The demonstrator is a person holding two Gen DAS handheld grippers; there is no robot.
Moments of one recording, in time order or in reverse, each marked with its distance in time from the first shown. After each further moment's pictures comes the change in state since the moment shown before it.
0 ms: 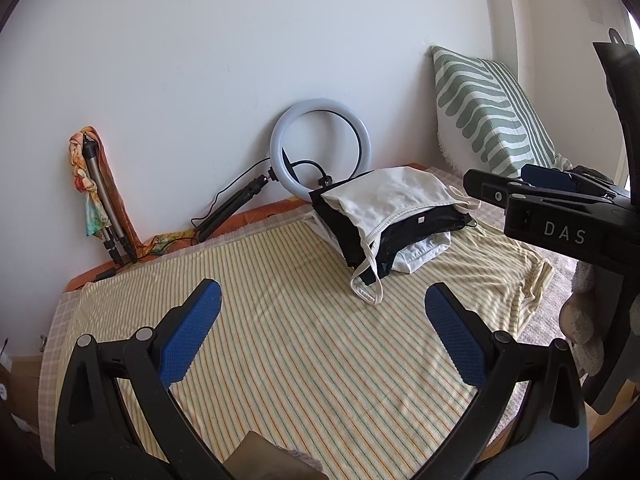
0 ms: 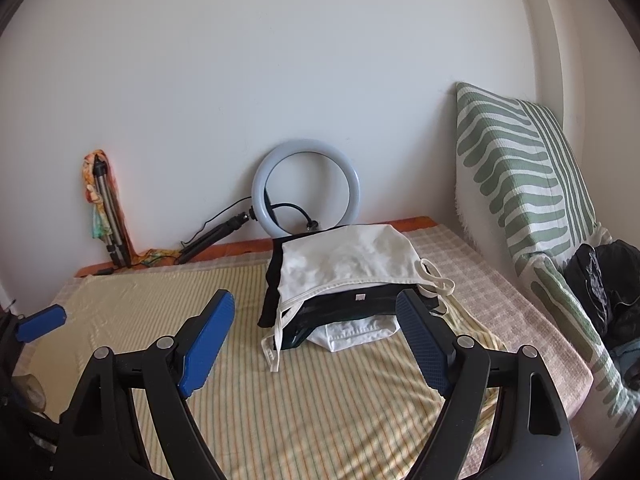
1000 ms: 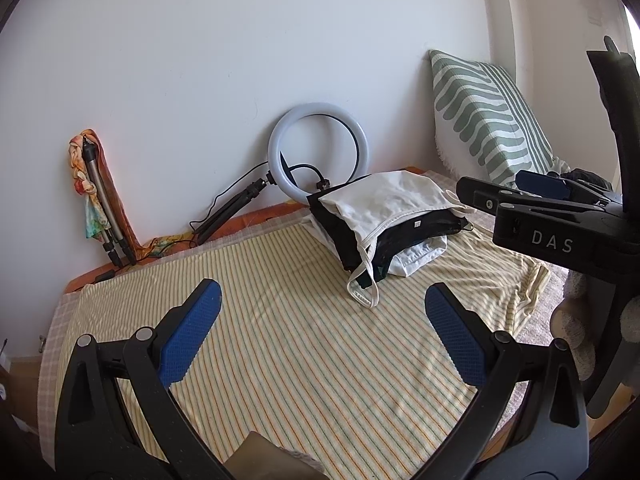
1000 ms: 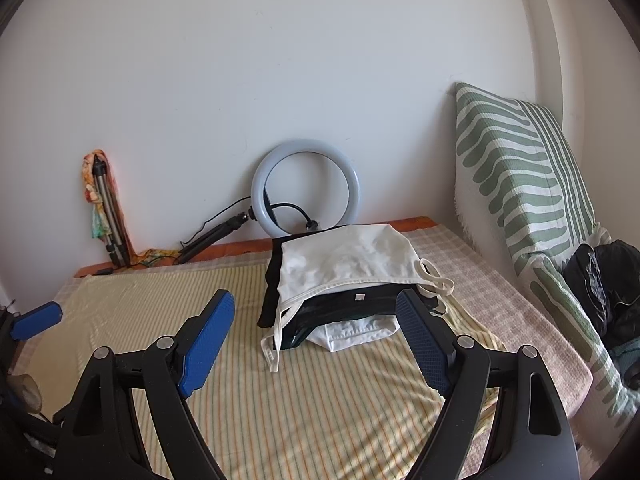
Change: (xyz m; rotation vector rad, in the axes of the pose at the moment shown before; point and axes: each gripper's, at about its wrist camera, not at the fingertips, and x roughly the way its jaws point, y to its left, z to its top) left arm -0.004 0.001 0.004 0.002 -0.003 -0.010; right arm 0.001 0.001 0.000 -0.001 0.000 -0.003
